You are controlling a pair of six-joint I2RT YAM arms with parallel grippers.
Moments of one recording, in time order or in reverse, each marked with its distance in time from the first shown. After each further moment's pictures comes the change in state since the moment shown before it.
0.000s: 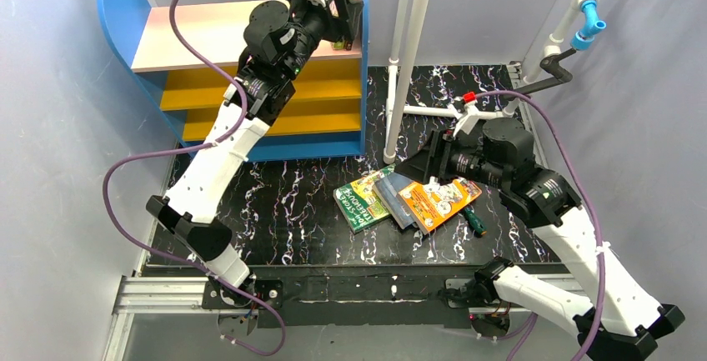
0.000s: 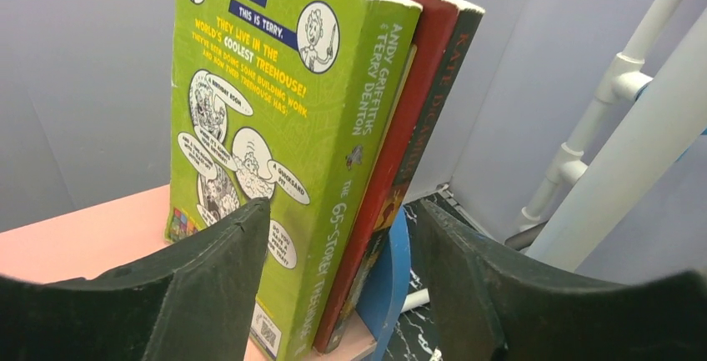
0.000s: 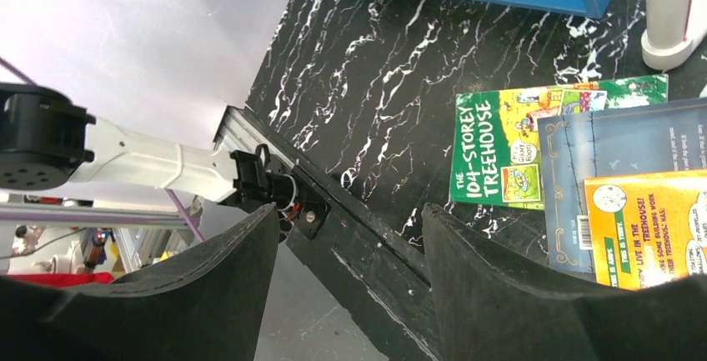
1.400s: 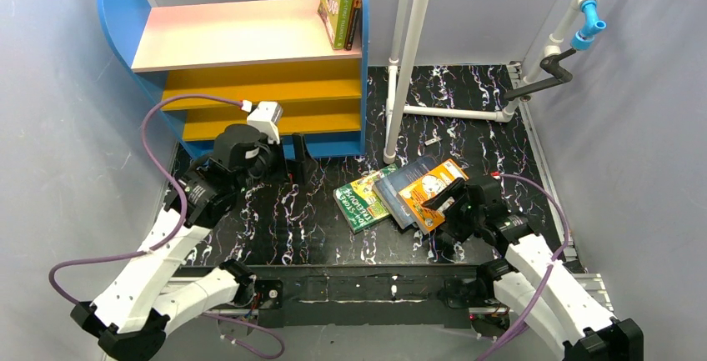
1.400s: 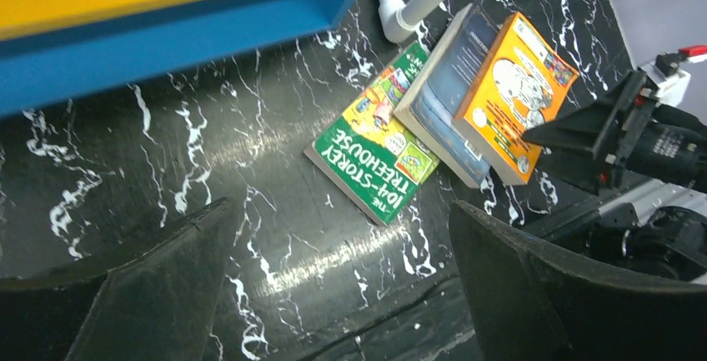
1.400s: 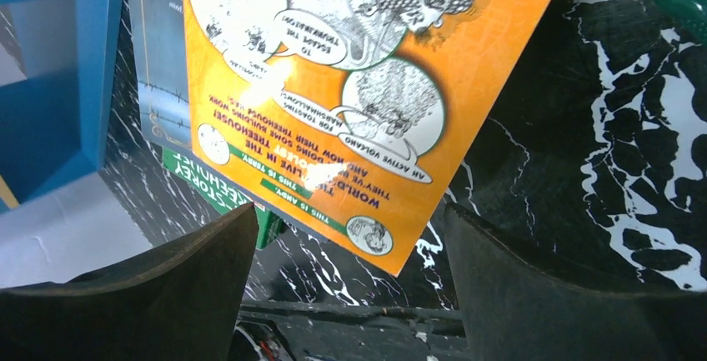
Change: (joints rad) left arm -0.004 -0.720 -0.851 -0.606 0.035 -0.294; right arm -0.227 -0.168 -0.725 0.024 0.285 0.543
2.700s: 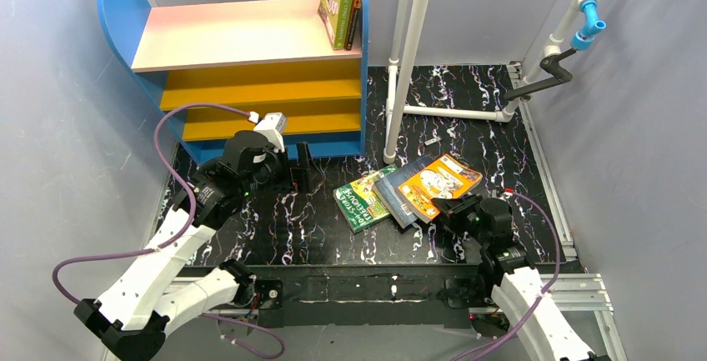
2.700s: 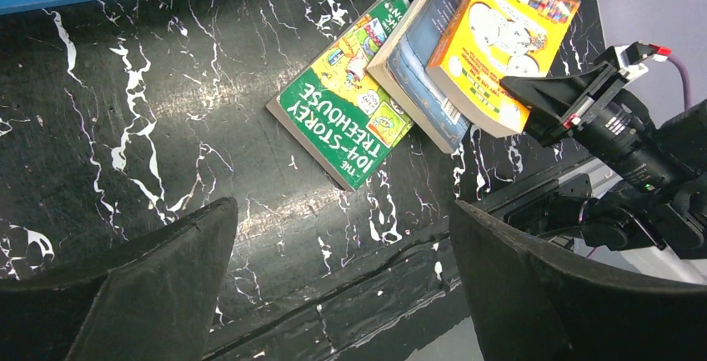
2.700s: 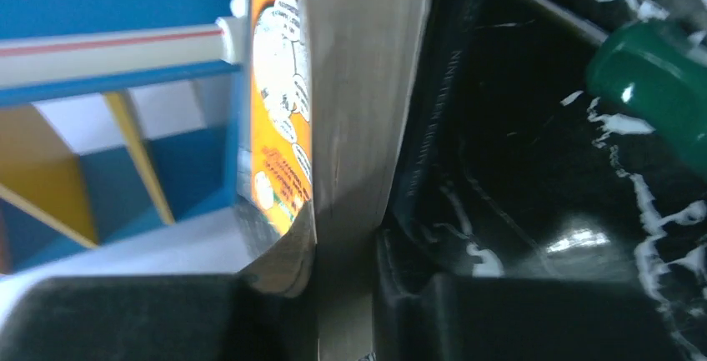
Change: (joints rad) left arm -0.001 -0.023 -0.104 -0.012 0.108 -0.134; right arm -0.163 -0.243 -0.382 0.476 -0.081 0.122
